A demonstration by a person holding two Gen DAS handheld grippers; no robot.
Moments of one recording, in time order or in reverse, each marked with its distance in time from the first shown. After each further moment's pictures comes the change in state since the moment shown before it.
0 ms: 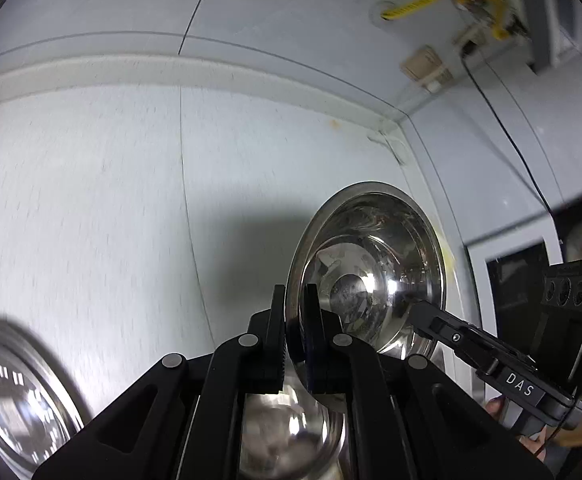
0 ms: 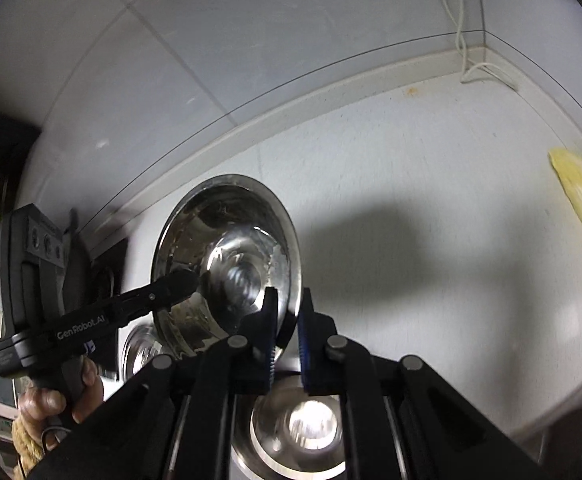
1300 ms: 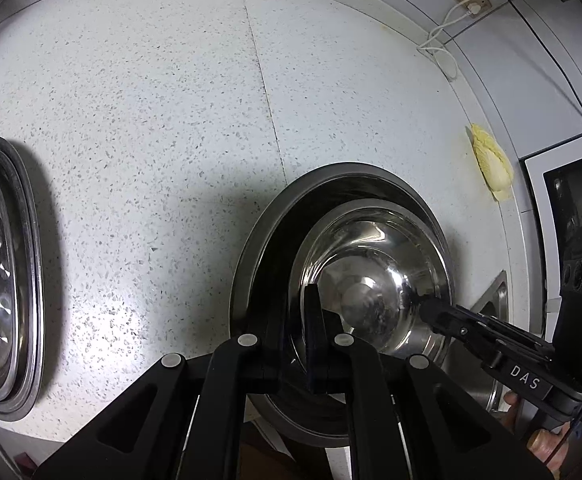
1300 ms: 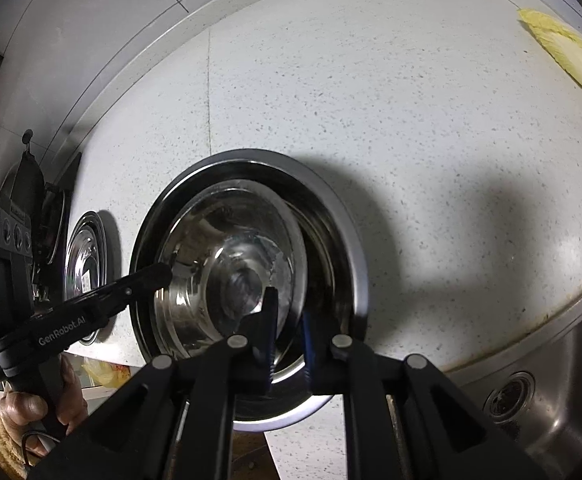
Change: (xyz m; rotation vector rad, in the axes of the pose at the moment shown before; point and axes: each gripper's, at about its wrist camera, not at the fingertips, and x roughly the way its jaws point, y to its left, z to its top) left arm 0.057 0.032 -0.139 -0.022 0.140 0.133; right arm 0.055 -0.034 -0.138 0.046 0.199 -0.103
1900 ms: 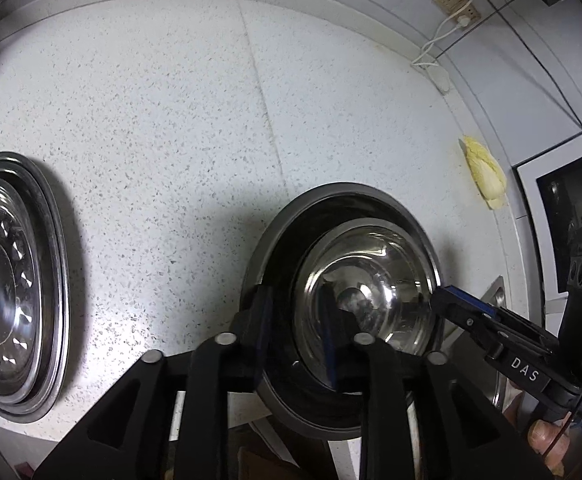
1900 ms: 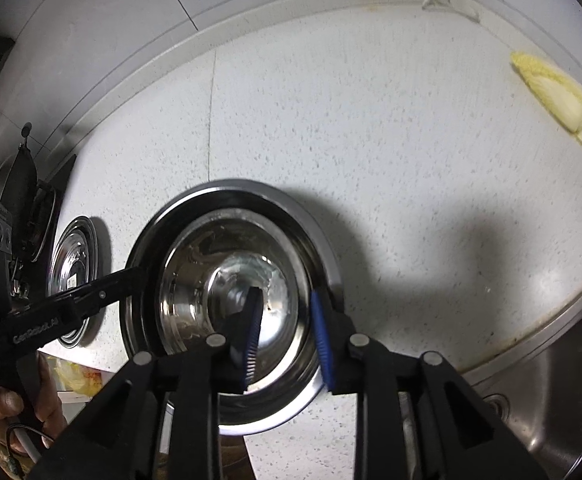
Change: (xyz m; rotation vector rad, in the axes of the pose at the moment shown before) left arm -0.025 0.007 -0.005 0.024 -0.073 -0.003; right arm -0.022 0.008 -0.002 -0.082 -0.112 -0.089
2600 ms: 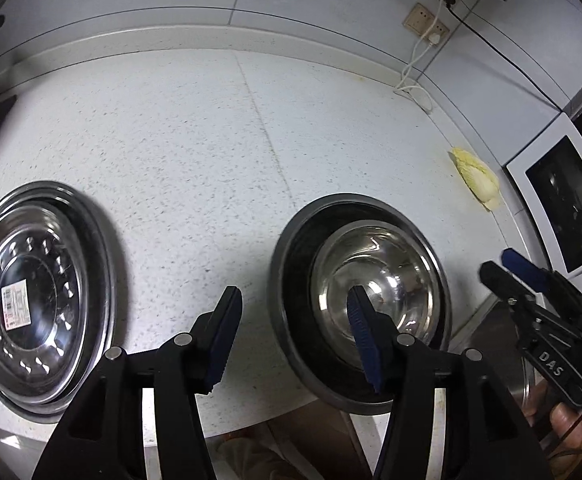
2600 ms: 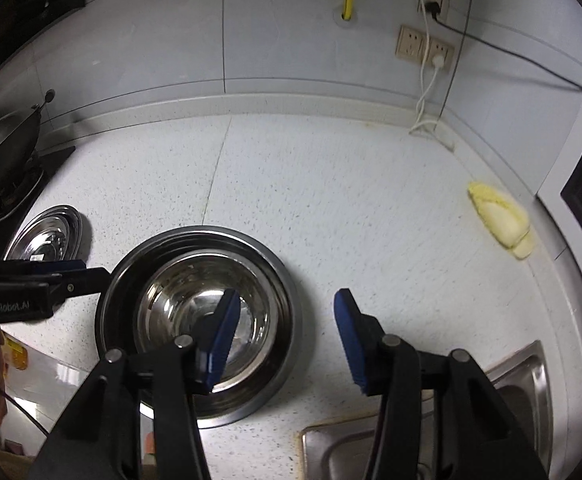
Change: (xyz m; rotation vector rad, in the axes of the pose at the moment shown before) left arm -0.039 0.010 -0.036 0.093 -0.179 0.067; right arm -0.053 0.039 -0.035 -0.275 -0.332 -0.231
